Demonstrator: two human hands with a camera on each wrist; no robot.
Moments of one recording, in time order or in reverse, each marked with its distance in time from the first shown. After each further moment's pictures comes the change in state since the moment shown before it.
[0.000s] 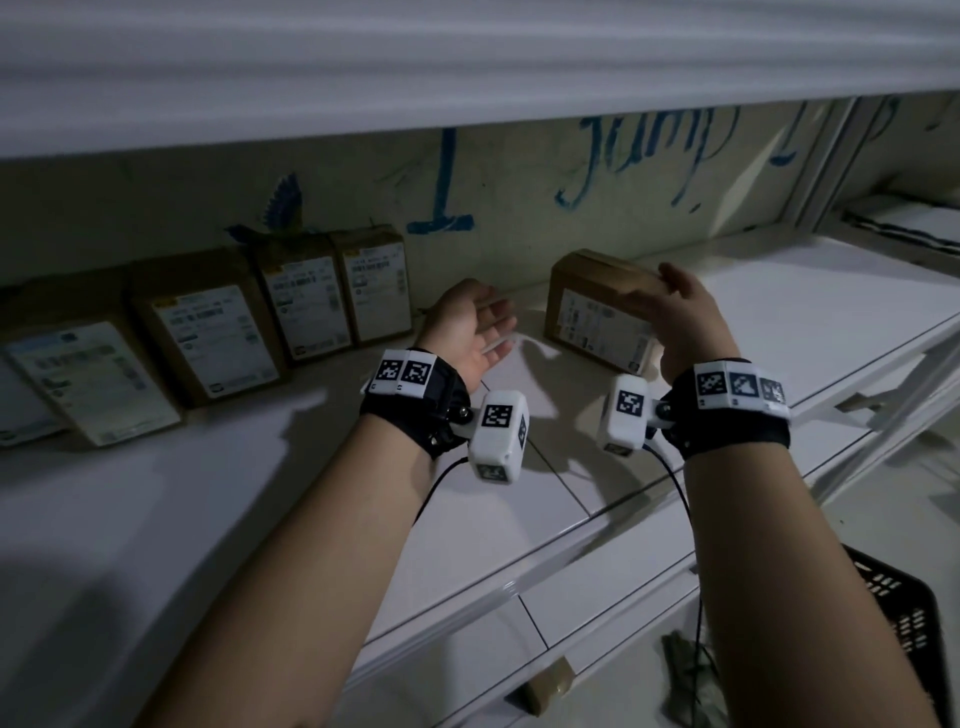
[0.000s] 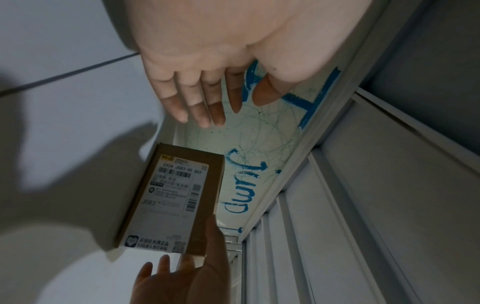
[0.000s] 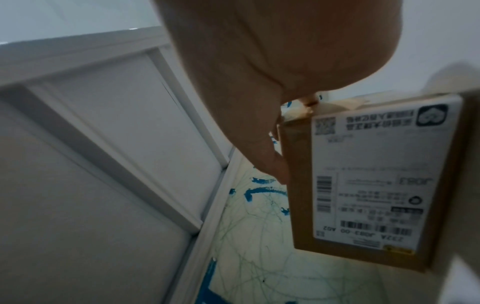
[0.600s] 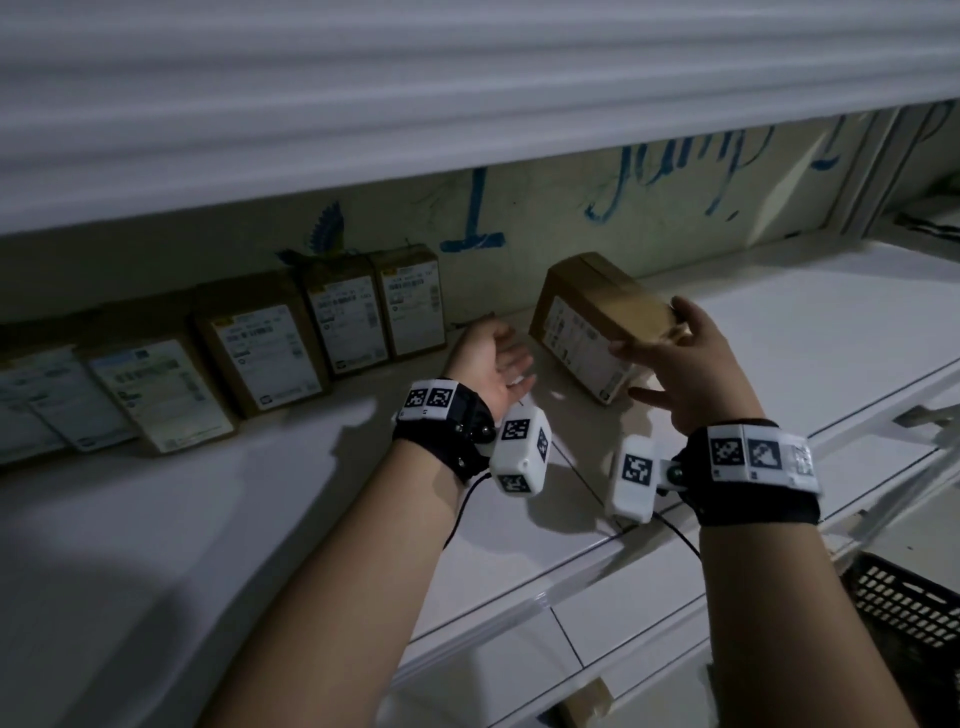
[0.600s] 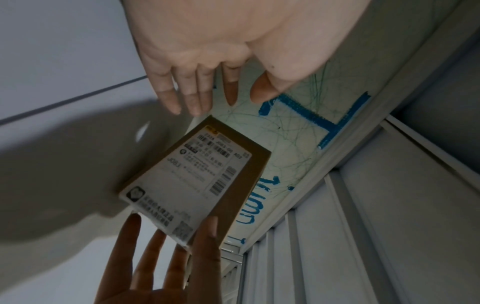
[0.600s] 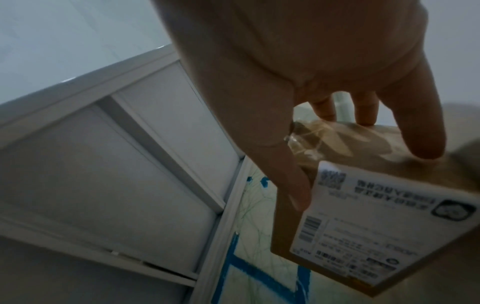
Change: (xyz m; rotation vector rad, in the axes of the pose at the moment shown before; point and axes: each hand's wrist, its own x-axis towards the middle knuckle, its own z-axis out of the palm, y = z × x) left_hand -0.007 -0.009 -0.016 -0.030 0.027 -0.072; right_hand -0.040 0.018 0.005 0.022 -0.119 0.098
